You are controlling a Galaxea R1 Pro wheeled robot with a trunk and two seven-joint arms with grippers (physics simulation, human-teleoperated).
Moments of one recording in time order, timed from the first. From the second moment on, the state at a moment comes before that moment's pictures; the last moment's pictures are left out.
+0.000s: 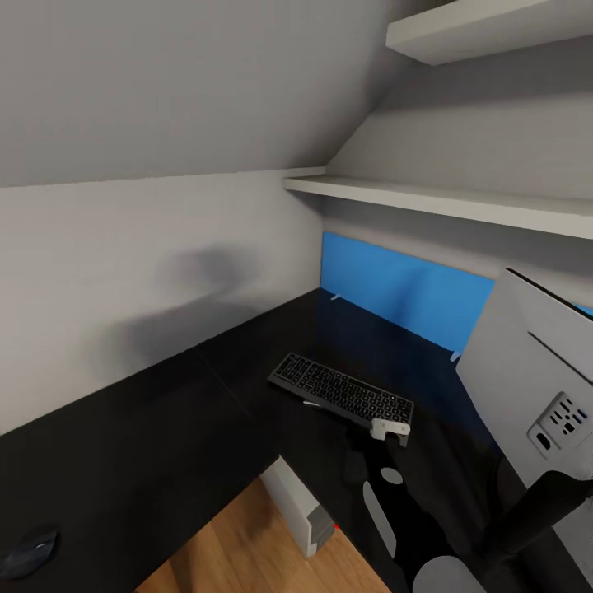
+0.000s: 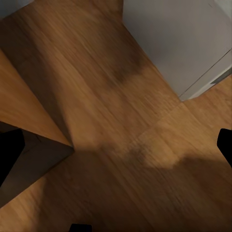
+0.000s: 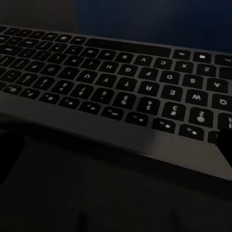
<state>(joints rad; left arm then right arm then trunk) -0.19 -0.09 -0.03 -0.28 0.05 -0.39 0.10 -0.51 0.15 0.03 -0.75 -0.05 -0.06 -0.24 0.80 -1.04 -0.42</state>
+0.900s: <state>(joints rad) -0.19 -0.09 -0.03 -0.28 0.05 -0.39 0.10 -0.51 0.15 0.03 -0.75 -0.04 -0.06 -0.24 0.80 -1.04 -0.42</state>
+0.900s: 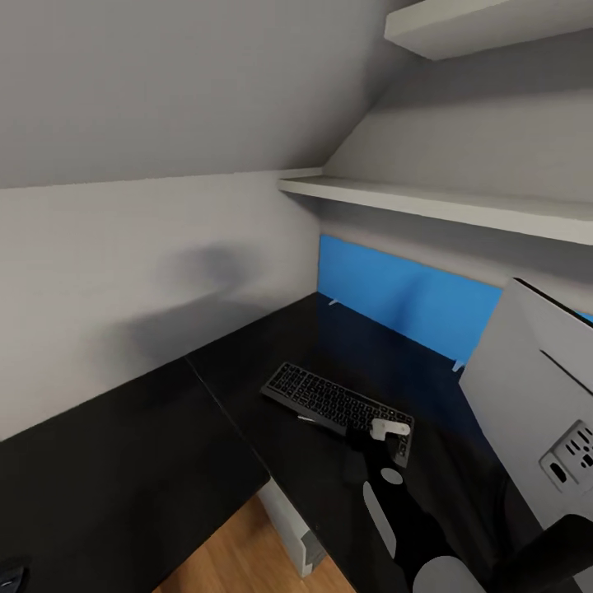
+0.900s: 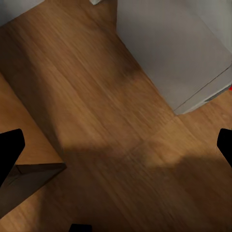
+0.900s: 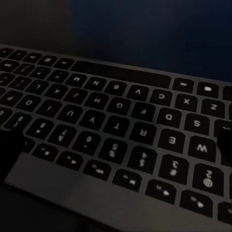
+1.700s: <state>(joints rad) -0.19 -0.09 -0.03 -0.28 0.05 -0.39 0.10 -0.51 0.15 0.02 -0.75 -0.04 -0.06 -0.24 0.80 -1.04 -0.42</state>
